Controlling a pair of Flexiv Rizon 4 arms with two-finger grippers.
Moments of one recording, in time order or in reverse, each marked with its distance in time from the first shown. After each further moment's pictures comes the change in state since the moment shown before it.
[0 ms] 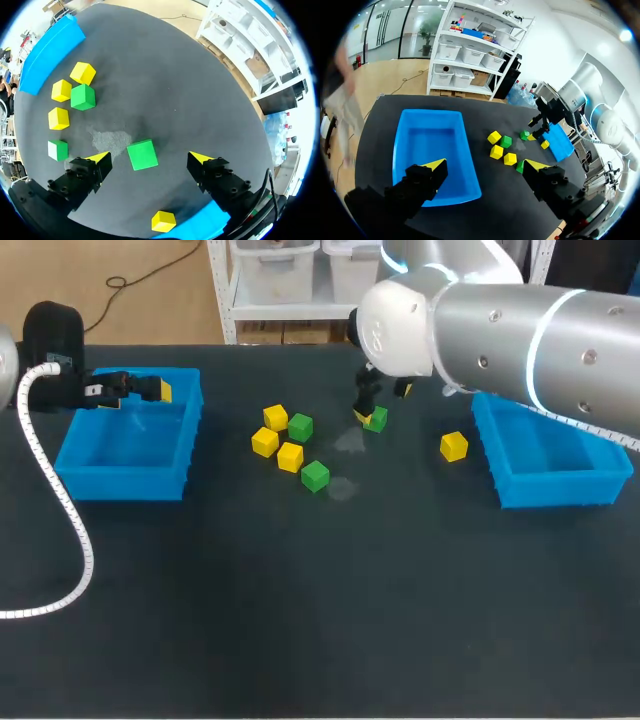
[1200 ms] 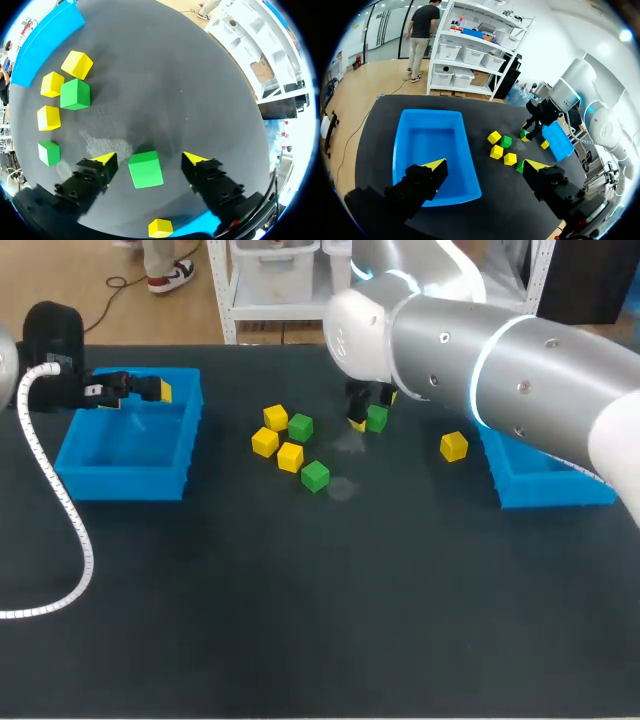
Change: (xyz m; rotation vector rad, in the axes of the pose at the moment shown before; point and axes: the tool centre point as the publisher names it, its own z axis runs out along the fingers) left arm 0.000 0.000 0.000 0.000 0.000 0.000; right arm -0.007 0.003 0.022 0.029 0.094 -0.066
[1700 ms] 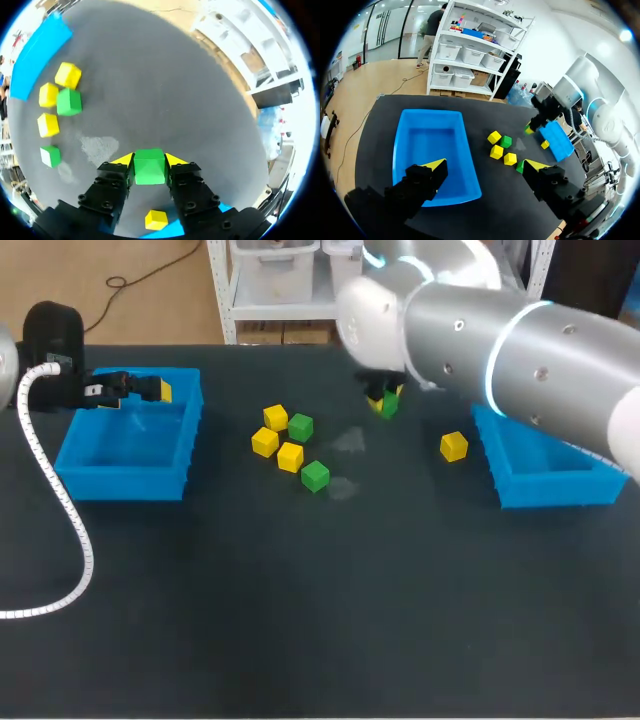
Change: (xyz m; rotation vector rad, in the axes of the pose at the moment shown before) left arm 0.000 0.000 0.000 0.000 0.000 0.000; right arm -0.001 -0.024 -0.033 0.039 -0.041 0.125
